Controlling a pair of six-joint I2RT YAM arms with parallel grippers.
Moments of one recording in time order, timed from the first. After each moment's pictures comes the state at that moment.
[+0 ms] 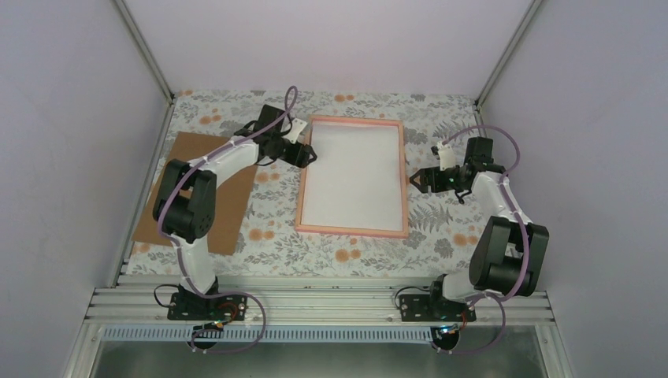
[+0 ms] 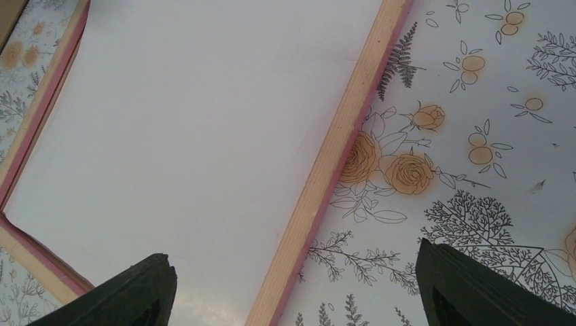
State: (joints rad) left arm -0.38 1.91 1.37 -0.38 0.43 0.00; right arm -0.21 1.45 0.97 -0.63 -0.59 -0.35
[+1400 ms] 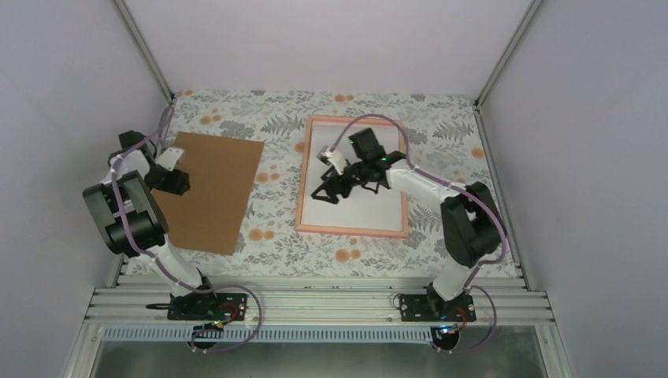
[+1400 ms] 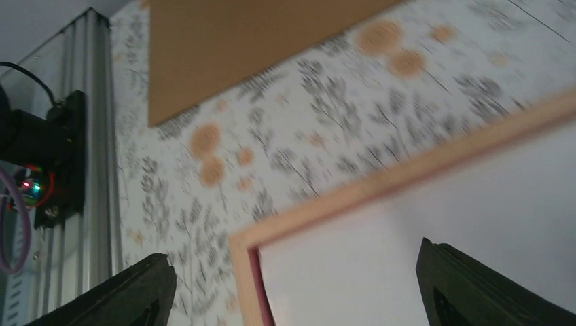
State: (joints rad) left arm 0.46 1.74 1.15 -0.71 0.22 0.67; right arm 0.54 1.69 1.15 -0.40 -0.71 -0.26
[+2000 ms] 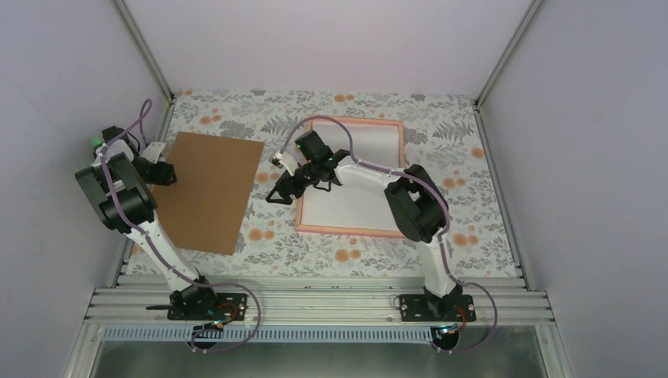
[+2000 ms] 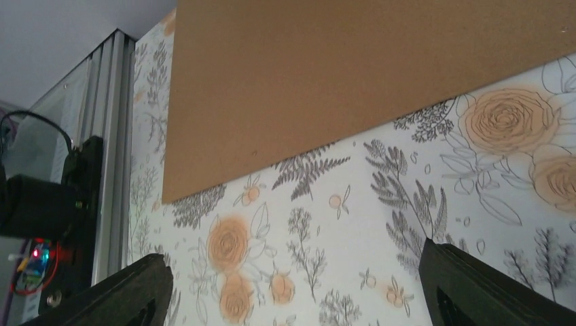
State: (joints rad) left arm 0.58 2.08 1.50 -0.77 0.26 0.66; right arm 0.78 2.10 1.53 -0.28 -0.72 -0.07
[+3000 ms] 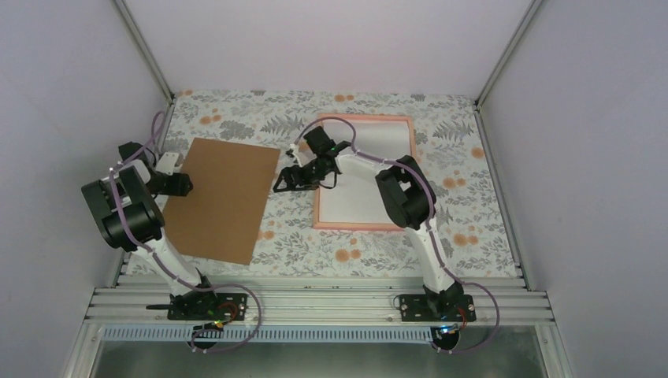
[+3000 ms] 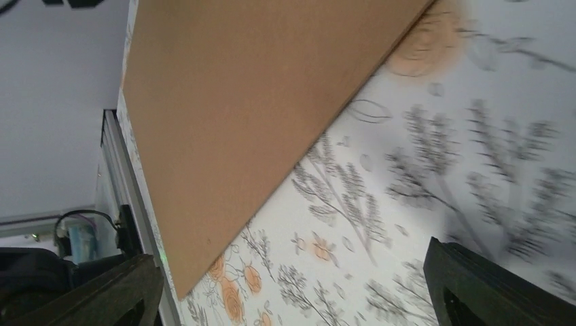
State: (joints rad) left arm 0.54 1.86 1.10 -0.51 0.35 0.56; right arm 0.69 2.32 1.72 -0.47 -0.78 0.31
